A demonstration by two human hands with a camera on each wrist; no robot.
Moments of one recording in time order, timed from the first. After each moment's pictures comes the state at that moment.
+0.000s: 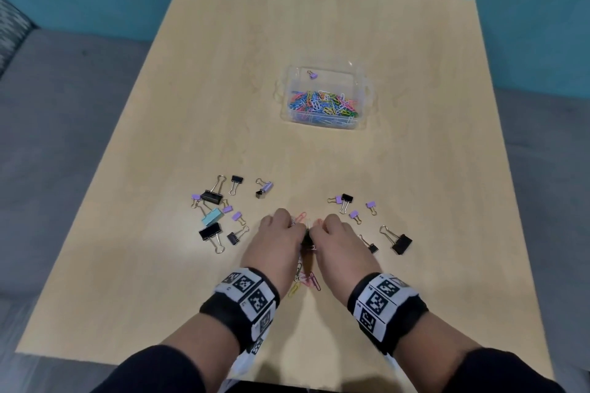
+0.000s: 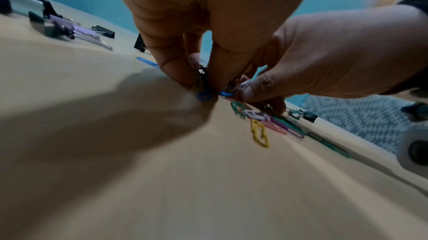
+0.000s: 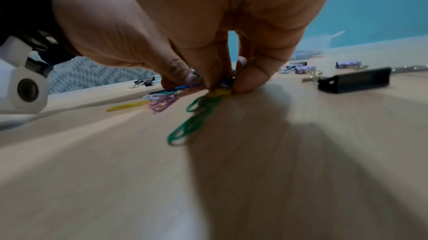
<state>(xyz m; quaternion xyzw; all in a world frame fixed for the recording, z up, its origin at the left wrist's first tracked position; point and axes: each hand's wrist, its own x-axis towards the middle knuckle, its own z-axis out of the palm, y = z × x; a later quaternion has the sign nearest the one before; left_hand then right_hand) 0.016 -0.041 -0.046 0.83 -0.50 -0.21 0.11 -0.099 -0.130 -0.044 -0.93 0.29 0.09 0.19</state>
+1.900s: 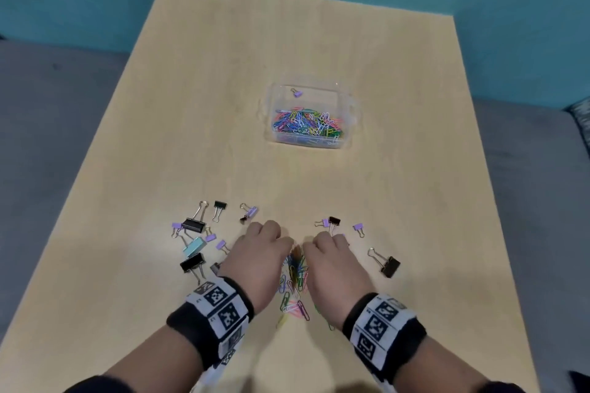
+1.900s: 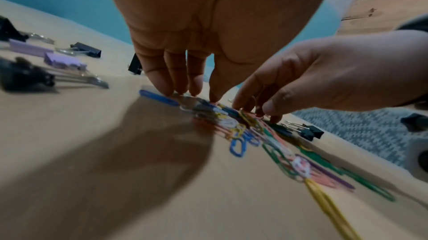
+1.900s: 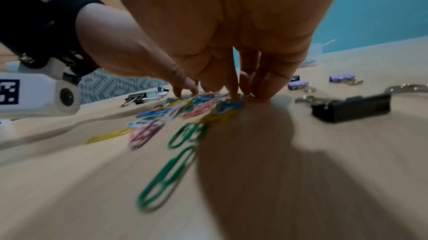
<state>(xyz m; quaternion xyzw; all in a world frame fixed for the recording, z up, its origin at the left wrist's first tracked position) 0.050 -0.055 -0.047 0.77 -0.59 -0.22 0.04 -0.093 -0.145 -0.026 -0.93 0.27 0.15 0.20</state>
